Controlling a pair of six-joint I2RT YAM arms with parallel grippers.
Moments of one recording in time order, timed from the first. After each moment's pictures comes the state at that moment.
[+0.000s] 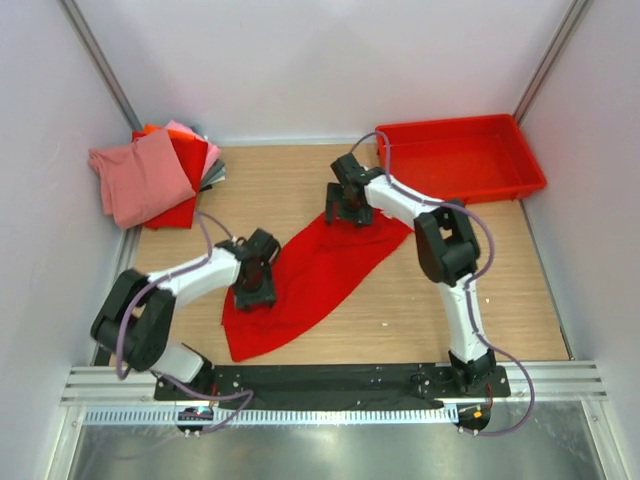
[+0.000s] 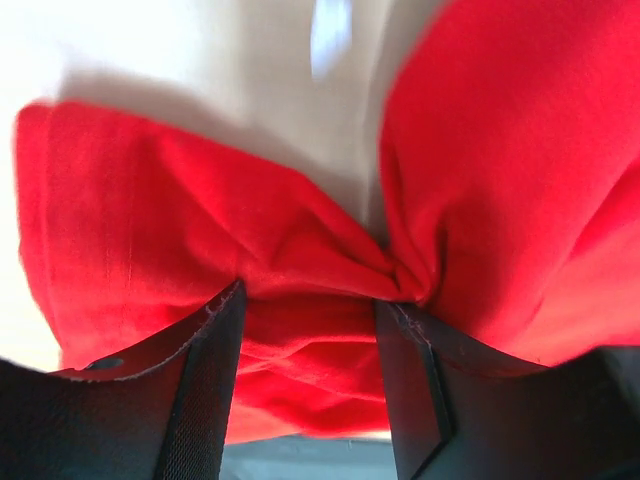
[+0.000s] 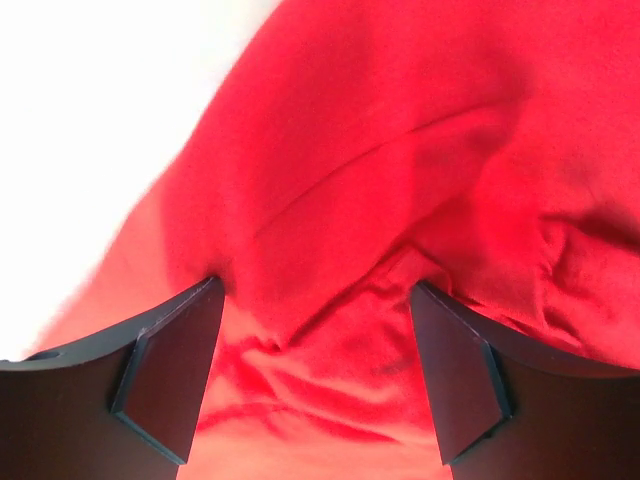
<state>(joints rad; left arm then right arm) -0.55 1.52 0.83 -0.73 -0.12 -0.76 0.53 2.17 1.70 -0.68 0.07 0.58</state>
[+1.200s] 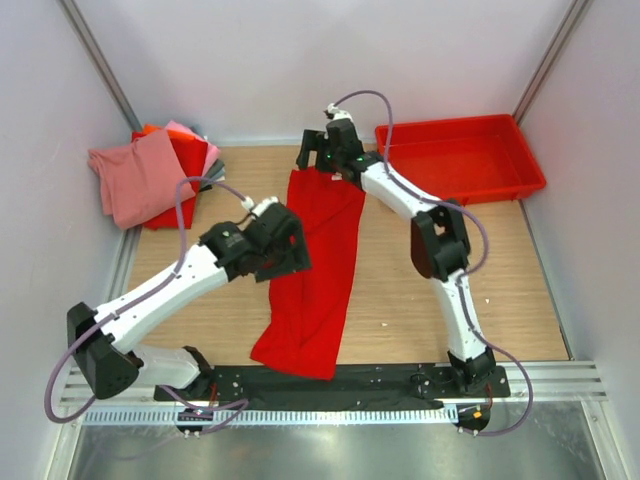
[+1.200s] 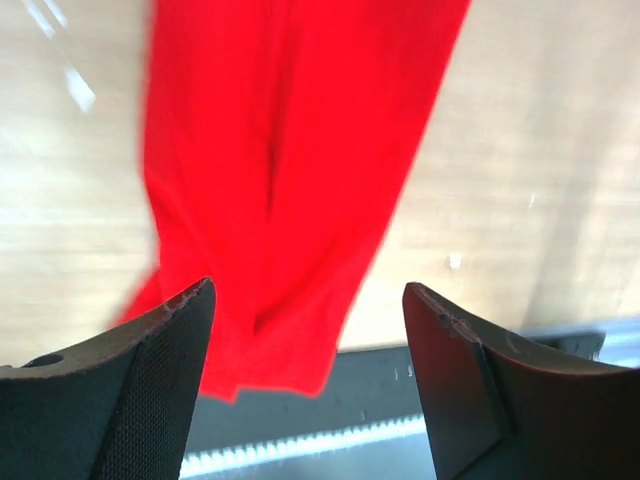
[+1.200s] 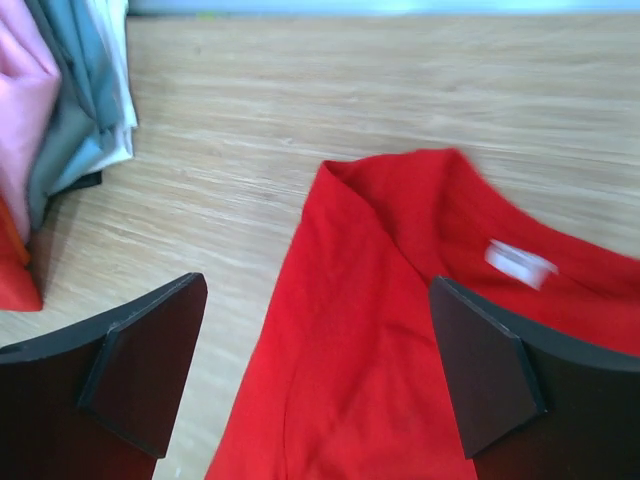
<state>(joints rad) -0.86 1.31 1.23 -0.96 -0.22 -1.00 0.53 2.37 2.10 -0.22 -0.02 0.46</state>
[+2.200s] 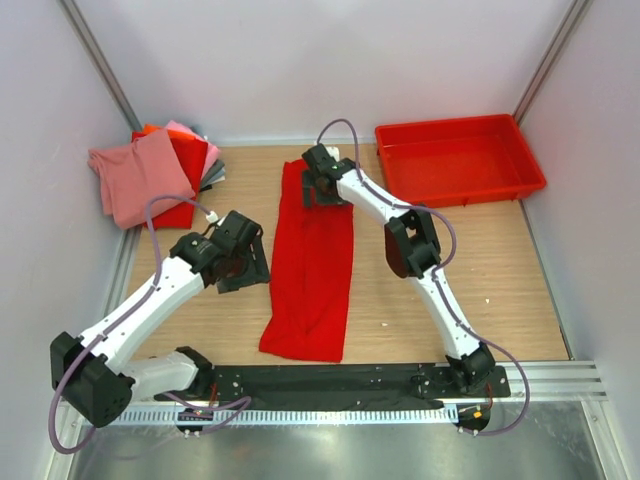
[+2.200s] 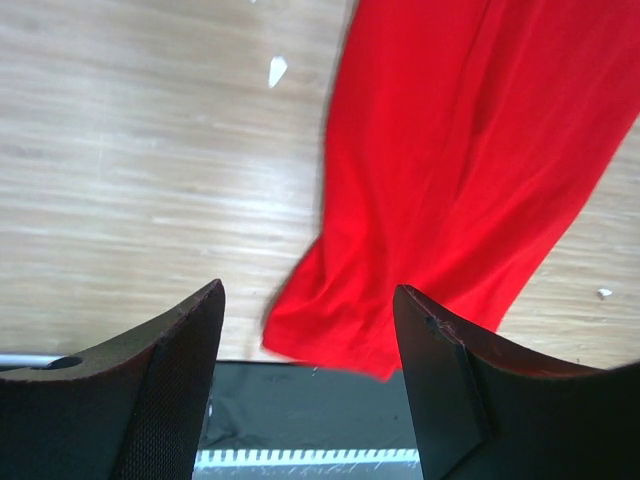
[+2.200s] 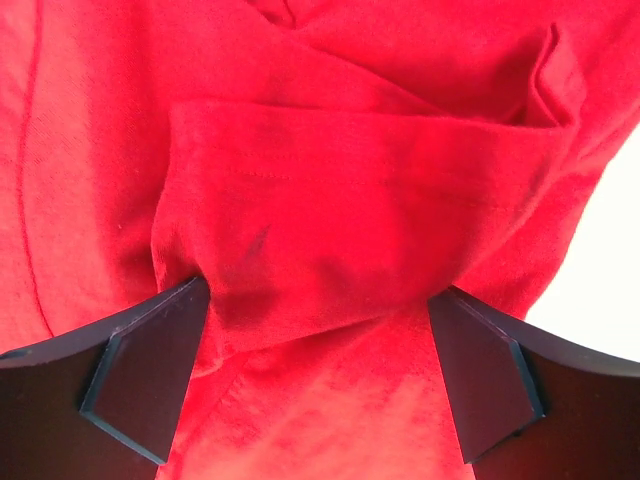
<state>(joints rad) -0.59 1.17 1.05 -1.00 -0.19 -0.78 0.59 2.51 2.22 -0.76 0.25 0.46</state>
